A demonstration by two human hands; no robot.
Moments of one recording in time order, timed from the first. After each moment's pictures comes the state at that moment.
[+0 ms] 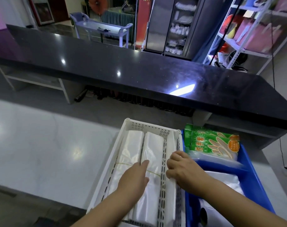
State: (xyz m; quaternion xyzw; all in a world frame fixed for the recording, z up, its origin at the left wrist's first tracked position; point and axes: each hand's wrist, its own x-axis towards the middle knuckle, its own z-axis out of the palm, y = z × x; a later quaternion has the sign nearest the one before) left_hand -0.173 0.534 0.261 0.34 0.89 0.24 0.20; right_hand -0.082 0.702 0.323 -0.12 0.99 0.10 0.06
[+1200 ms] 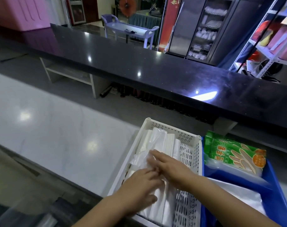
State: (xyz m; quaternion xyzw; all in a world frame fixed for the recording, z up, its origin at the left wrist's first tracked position) left_hand -0.178 0.482 0.259 0.55 0.81 0.19 0.12; right_hand -0.145 0.668 0.266 -0.08 0.98 -0.17 0.10
